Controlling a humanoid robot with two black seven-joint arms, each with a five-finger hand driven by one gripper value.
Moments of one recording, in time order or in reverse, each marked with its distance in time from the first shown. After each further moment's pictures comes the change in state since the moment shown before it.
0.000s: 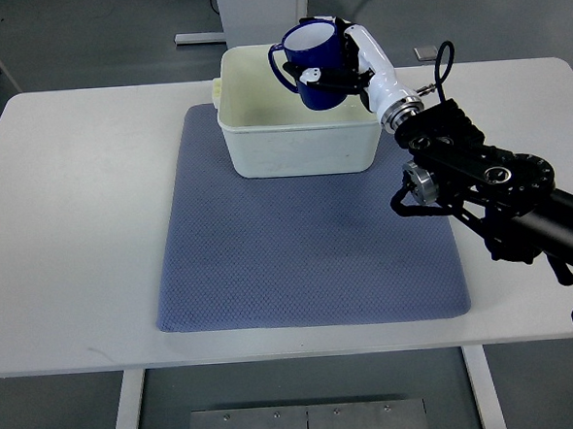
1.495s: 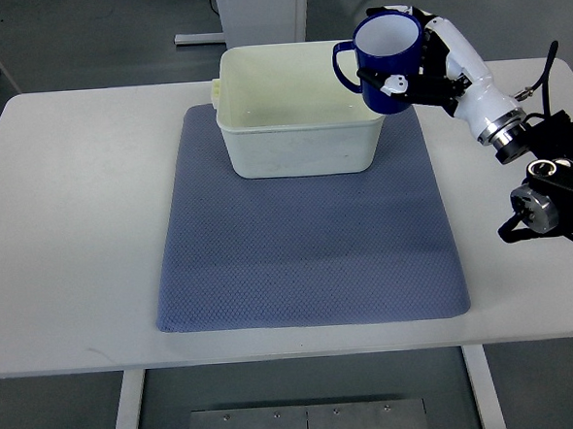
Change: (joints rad) left arm 0.000 0.000 0.000 0.000 0.000 0.000 0.000; right arm -0.114 -0.434 -0.002 0.464 -0.021 0.044 0.155
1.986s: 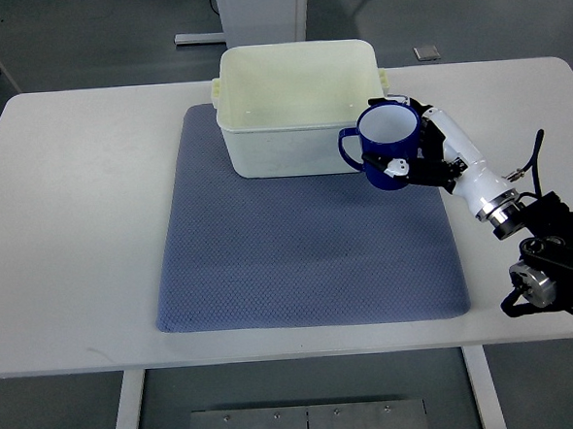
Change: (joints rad) left arm 0.000 0.000 0.000 0.000 0.000 0.000 0.000; right arm -0.220 -0.014 0.006 0.049 -0.062 -0.003 0.100
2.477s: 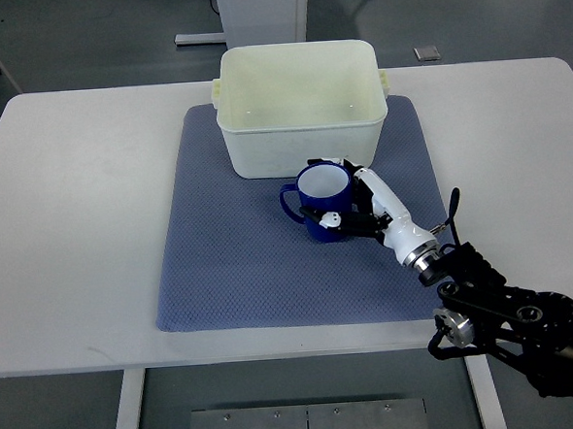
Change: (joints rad) left arm 0.000 0.000 0.000 0.000 0.000 0.000 0.000; right arm -0.082 0.280 -0.049 -0.206 -0.009 -0.006 0.000
